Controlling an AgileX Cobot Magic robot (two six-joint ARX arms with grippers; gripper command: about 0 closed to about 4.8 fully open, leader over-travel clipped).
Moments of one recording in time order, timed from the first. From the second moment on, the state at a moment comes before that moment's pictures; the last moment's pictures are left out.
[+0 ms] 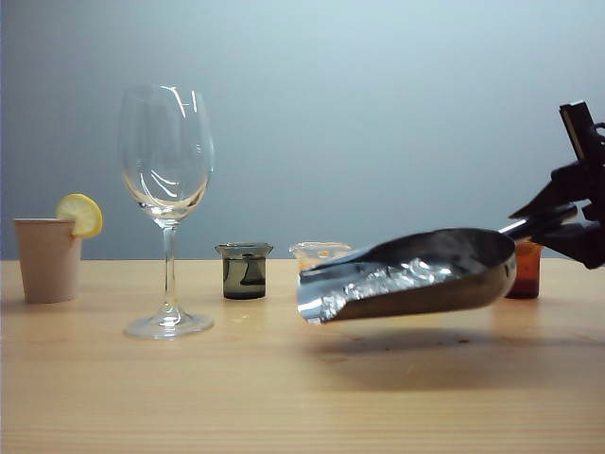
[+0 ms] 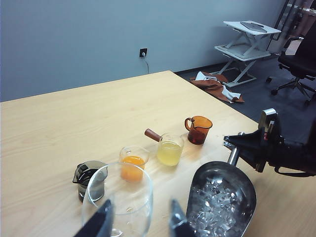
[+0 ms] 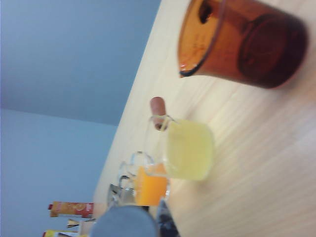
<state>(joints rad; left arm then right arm) -0.10 0.63 0.76 -0.26 0.67 -0.02 0.09 1.59 0.30 1.15 -0.33 1.22</state>
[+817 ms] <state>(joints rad) -0.10 0.63 0.76 -0.22 0.67 -0.02 0.14 1.47 0.74 0.62 -0.34 1.27</state>
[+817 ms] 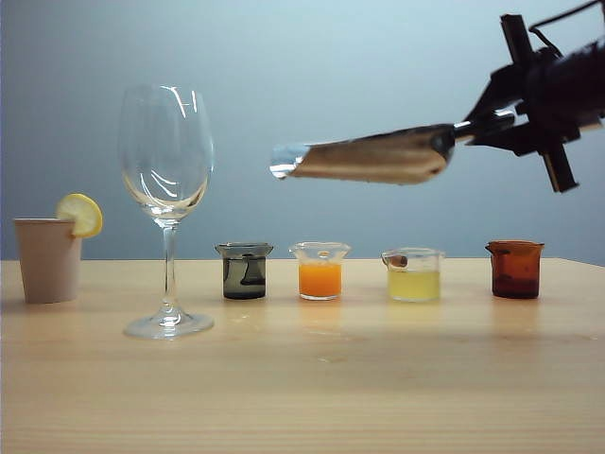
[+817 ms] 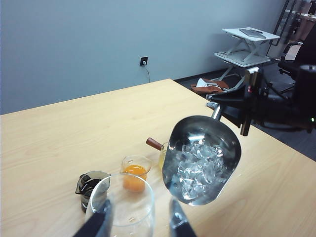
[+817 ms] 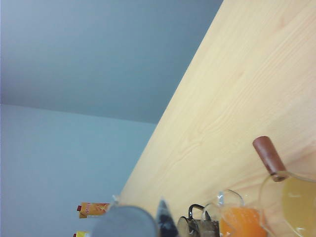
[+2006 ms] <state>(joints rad) -0.10 0.71 0.76 -0.20 0.62 -0.02 0.27 1.56 1.26 0.18 -0.30 1.24</state>
